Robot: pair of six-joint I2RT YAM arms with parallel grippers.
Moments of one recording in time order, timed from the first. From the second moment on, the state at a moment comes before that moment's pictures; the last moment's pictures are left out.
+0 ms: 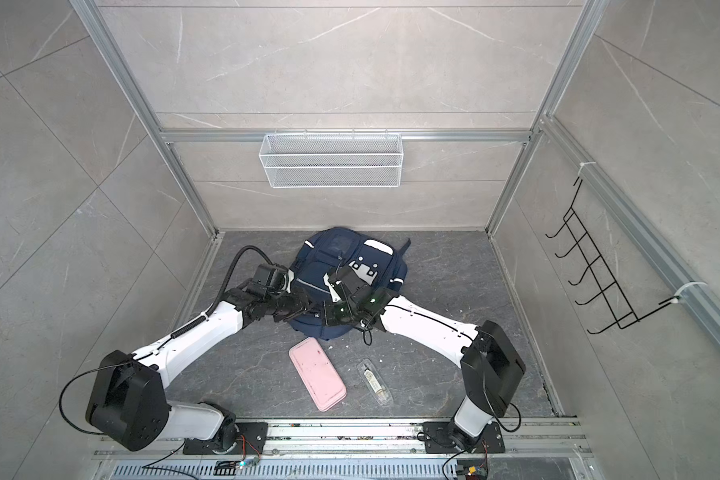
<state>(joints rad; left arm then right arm) -0.46 1.38 0.97 -0.50 0.27 -0.74 0.85 1.64 1.28 -0.44 -0.21 0.60</state>
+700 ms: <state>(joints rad) -0.46 1.26 0.91 -0.54 0.25 -0.79 0.84 1.64 1.29 -0.46 -0.21 0.60</state>
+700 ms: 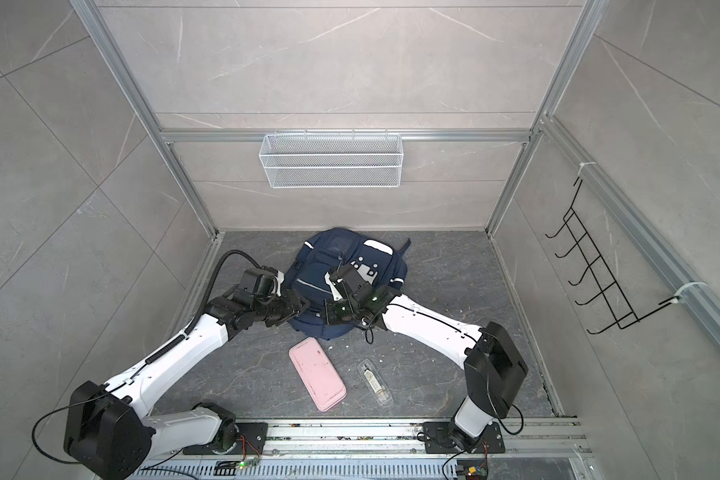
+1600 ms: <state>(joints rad) -0.45 1.40 0.92 -0.47 0.24 -0.80 0.87 1.65 1.29 -0.47 -0.21 0.60</state>
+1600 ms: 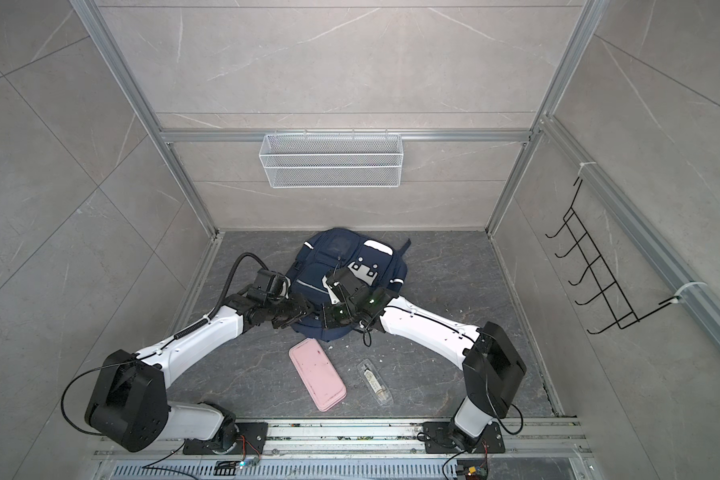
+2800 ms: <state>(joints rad) -0.17 1.50 1.00 -0.51 0.43 -0.75 0.57 1.25 0.94 -0.54 -0.19 0.53</state>
